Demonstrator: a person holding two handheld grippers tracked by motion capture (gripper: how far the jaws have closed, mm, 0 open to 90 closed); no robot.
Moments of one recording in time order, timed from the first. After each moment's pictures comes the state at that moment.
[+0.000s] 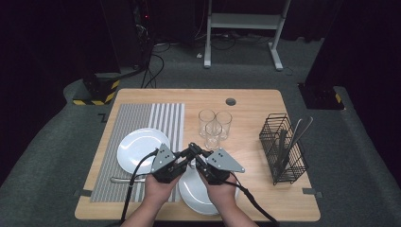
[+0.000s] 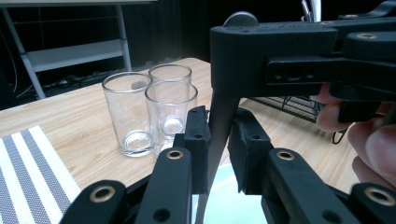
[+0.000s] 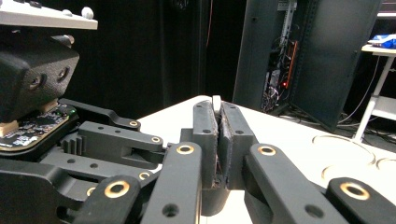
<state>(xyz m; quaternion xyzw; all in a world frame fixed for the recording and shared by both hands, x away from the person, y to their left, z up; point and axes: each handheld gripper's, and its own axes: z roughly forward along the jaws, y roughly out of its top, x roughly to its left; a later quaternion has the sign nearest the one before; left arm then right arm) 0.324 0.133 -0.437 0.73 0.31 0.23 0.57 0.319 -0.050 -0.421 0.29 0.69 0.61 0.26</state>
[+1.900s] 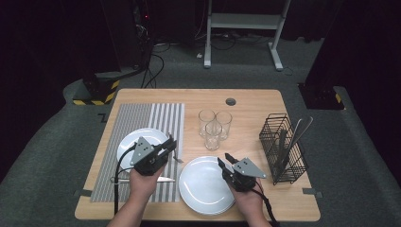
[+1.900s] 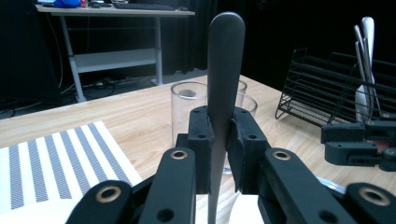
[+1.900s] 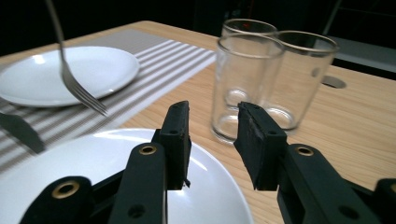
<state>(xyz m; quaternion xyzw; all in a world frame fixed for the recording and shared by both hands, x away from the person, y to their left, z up) 0.336 0.186 -0.431 0.68 0.36 0.26 0.58 0.327 -0.131 -0.486 0.36 0.73 0.49 0.30</state>
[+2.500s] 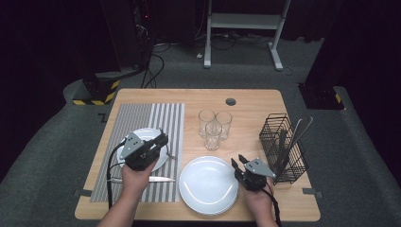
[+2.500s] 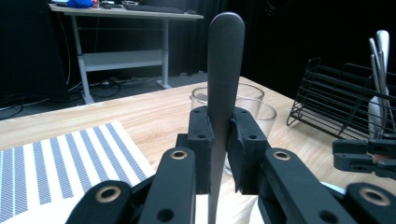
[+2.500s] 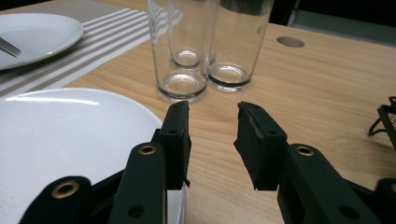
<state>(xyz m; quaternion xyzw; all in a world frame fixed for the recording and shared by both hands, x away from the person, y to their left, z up) 0.347 0.210 -0.425 0.67 0.38 0.26 0.58 0.340 -0.167 -0.512 0.41 0.73 0.46 0.30</state>
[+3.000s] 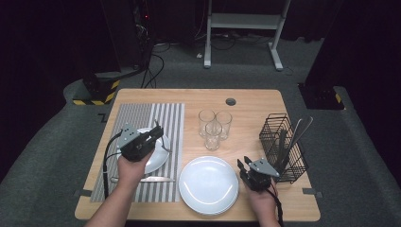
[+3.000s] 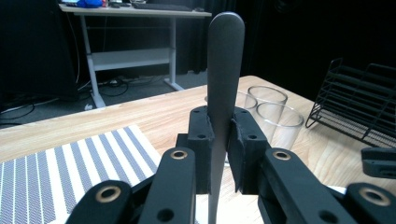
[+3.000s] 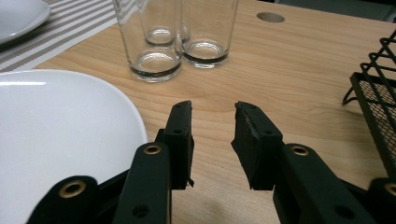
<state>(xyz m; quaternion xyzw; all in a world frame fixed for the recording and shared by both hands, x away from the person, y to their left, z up) 0.371 0.224 -0.421 0.68 0.38 0.27 0.57 0.343 -0.180 -0.518 0.45 0.72 0.43 0.30</state>
